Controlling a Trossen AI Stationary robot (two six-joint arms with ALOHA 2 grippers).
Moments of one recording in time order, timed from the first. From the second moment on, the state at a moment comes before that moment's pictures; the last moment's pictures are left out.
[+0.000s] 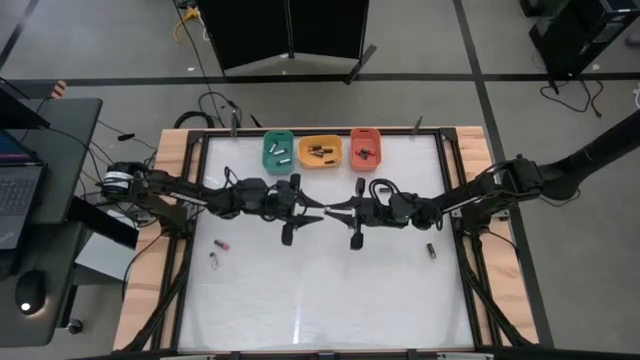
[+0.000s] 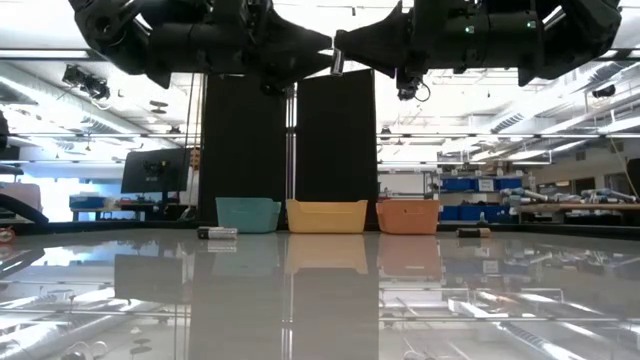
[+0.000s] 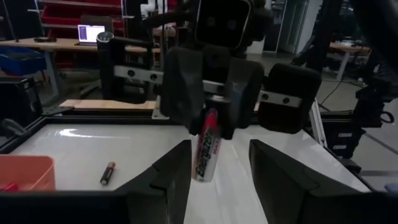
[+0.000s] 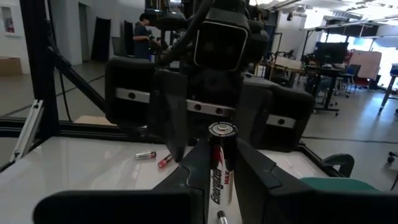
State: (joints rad) left arm 0.02 1.47 0.64 0.81 0.12 -0.06; right arm 0.11 1.55 0.60 1.00 0.21 -0.11
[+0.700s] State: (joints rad) left arm 0.04 1.57 0.72 0.81 0.18 -0.08; right arm 0.11 1.55 0.60 1.03 0.20 -0.11
